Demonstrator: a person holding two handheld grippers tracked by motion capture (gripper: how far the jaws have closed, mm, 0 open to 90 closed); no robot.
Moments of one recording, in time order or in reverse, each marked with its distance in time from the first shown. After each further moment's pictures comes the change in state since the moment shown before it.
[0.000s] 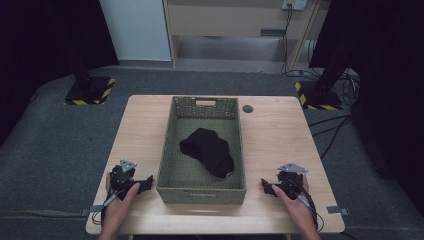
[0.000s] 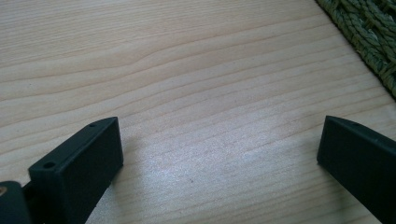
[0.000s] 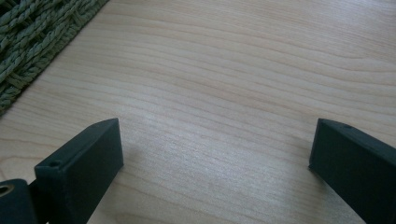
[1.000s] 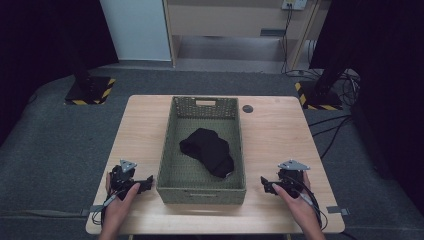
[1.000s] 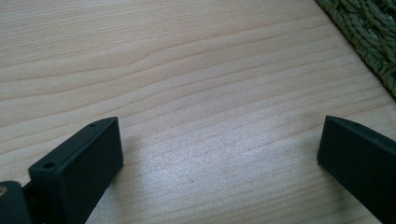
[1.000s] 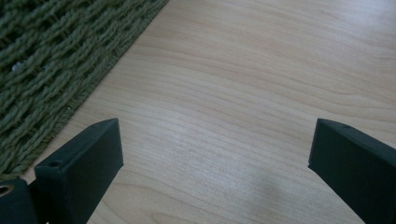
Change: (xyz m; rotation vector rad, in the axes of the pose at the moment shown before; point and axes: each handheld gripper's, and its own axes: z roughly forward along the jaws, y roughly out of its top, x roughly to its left) left arm 0.000 0.000 0.000 0.000 0.000 0.000; right arm 0.008 0.020 -0.022 -0.028 0.032 -0.041
